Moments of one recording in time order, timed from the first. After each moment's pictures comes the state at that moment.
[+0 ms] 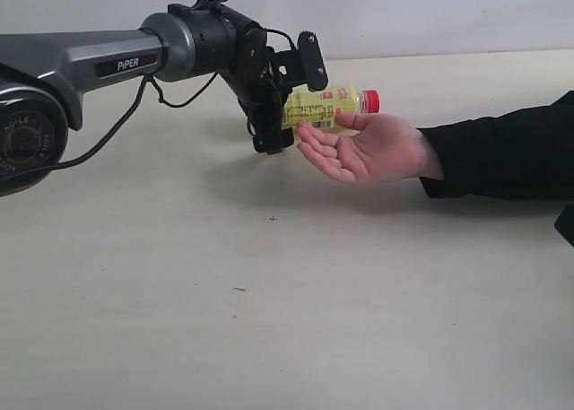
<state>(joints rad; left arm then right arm) -0.58 2.51 -2.07 0.16 0.65 0.77 0.35 0.37 -0.04 1.10 0.07 -0.62</state>
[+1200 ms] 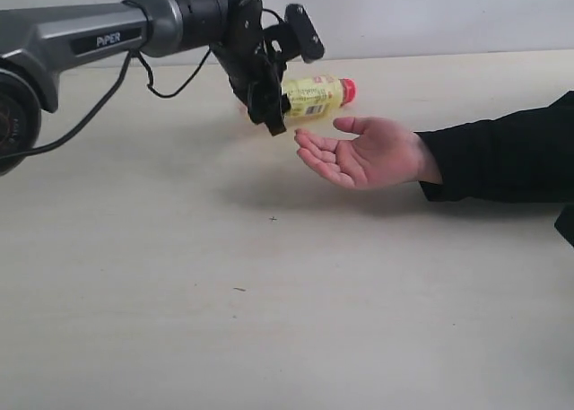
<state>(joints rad) -0.58 2.42 -2.07 0.18 0.74 0.58 0.35 0.37 -0.04 1.10 0.07 -0.62</state>
